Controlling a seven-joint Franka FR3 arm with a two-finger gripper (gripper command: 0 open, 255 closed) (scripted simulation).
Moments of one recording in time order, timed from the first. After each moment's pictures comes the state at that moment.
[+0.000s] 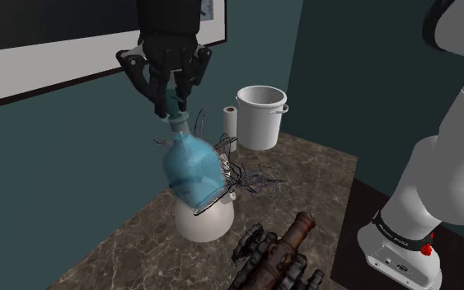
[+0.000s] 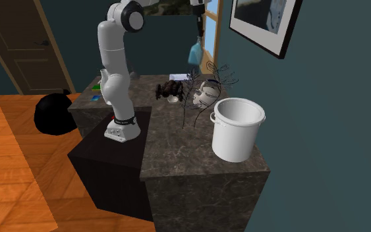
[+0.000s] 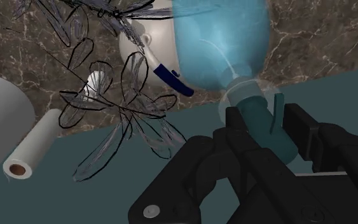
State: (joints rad) arm 0.33 0.07 0.65 -1.40 -0.11 1.62 0.85
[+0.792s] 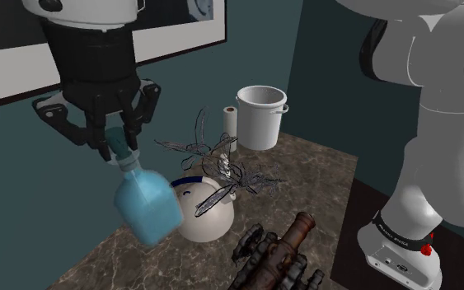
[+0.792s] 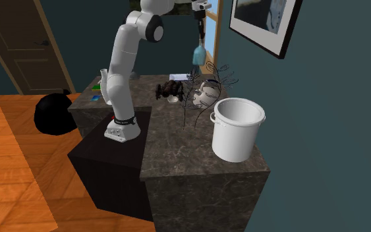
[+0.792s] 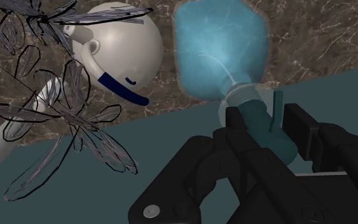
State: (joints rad) arm 0.54 0.39 0.69 -1.11 -0.35 1.57 1.04
